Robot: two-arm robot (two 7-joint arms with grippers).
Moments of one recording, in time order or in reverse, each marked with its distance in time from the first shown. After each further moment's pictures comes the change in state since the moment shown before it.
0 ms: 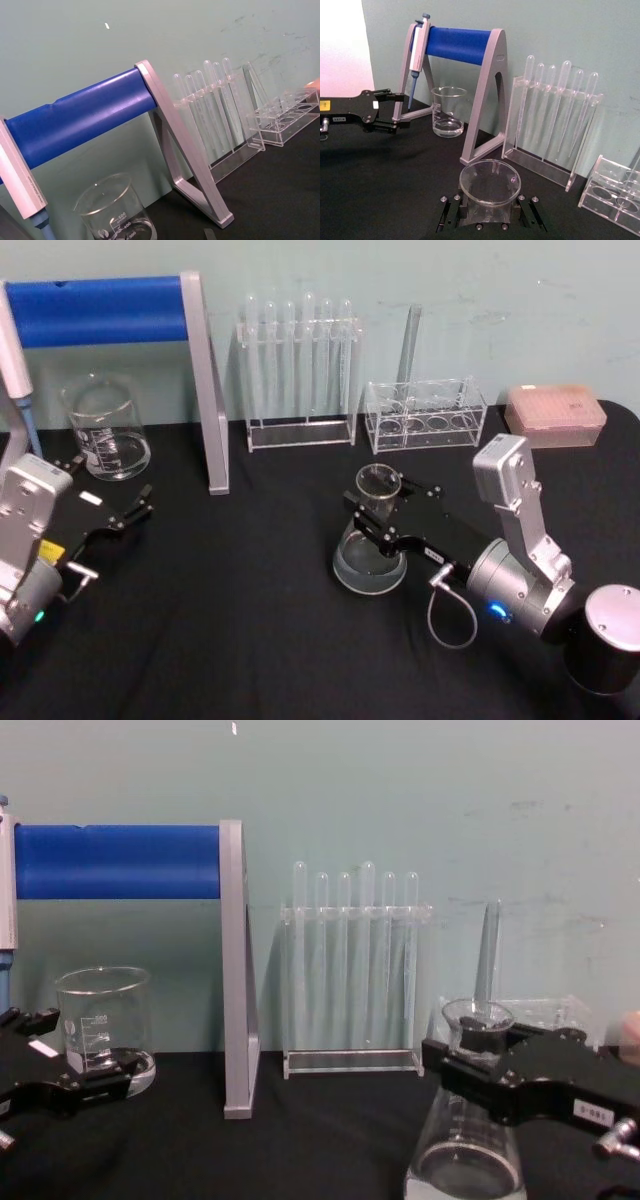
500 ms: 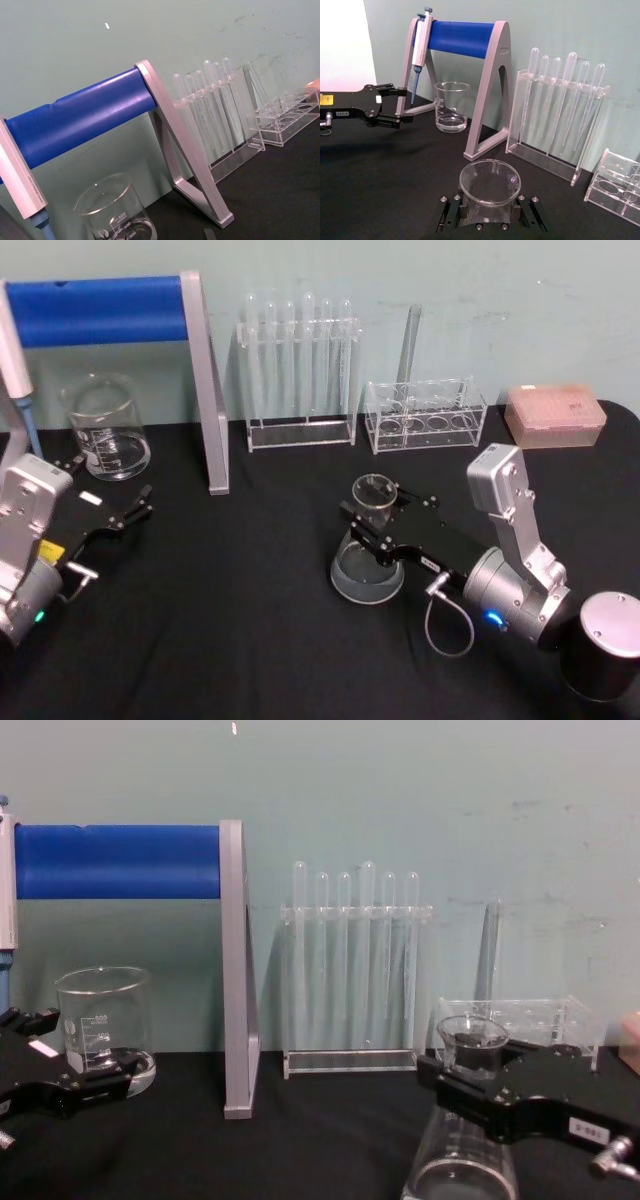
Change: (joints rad) left arm 0.000 0.000 0.000 0.000 0.000 0.000 0.000; right arm -0.006 -0.009 -0.002 0.014 -0.006 0.000 0.009
